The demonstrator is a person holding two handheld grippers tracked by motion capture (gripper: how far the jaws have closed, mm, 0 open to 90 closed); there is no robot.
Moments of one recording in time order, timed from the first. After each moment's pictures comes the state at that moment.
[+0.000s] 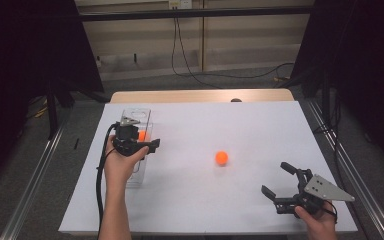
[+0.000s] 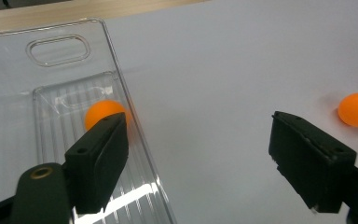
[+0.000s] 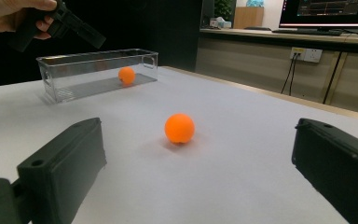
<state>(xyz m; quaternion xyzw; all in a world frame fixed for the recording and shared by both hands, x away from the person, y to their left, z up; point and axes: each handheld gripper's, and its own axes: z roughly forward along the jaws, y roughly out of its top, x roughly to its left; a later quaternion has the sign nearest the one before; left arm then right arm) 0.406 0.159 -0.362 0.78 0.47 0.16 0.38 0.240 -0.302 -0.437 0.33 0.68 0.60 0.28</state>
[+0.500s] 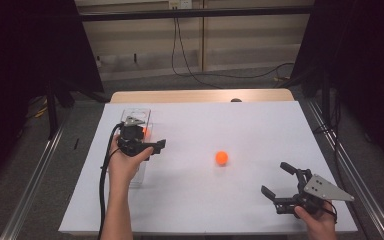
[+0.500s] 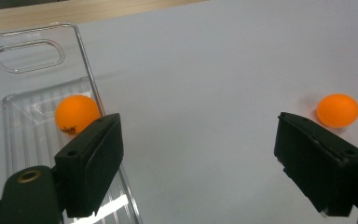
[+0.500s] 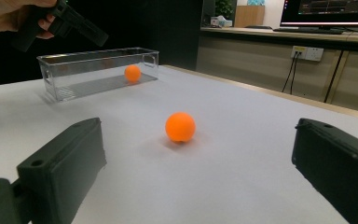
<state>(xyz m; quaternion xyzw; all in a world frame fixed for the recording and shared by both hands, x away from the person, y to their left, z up) 0.405 0.148 -0.363 0.78 0.46 0.14 0.39 0.241 -0.301 -0.438 0.33 0.68 0.59 0.28</state>
